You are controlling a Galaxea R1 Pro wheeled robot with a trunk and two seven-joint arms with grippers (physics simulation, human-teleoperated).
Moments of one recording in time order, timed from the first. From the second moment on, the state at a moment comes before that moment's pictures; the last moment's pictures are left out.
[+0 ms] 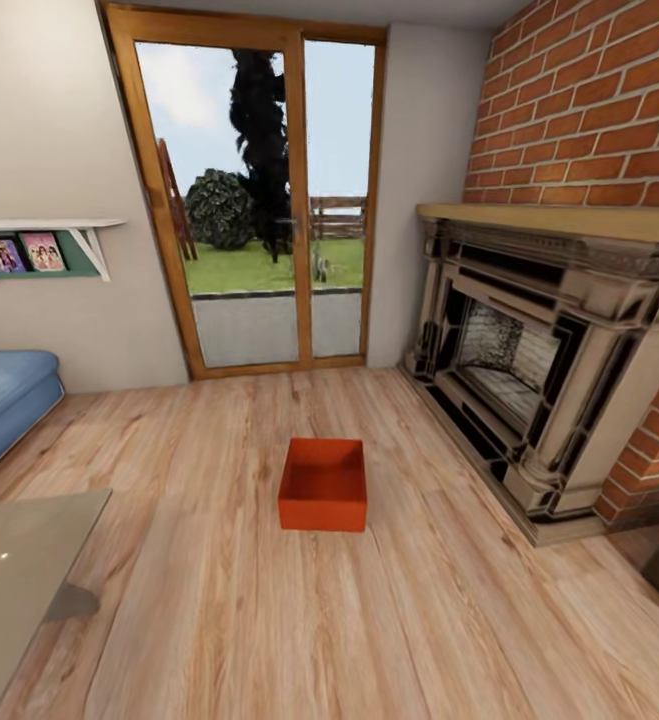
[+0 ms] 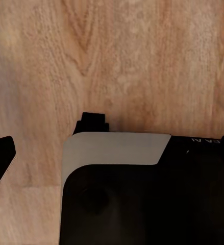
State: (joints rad) left arm -0.31 0.02 -0.01 0.00 0.12 0.04 -0.04; right arm -0.22 0.01 0.62 0.03 -0.53 -0.09 -0.05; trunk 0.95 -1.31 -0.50
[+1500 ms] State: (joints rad) left arm -0.31 0.02 -0.01 0.00 0.12 0.04 -0.04; right arm -0.22 0.01 0.62 0.03 -0.53 -0.09 -0.05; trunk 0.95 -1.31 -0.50
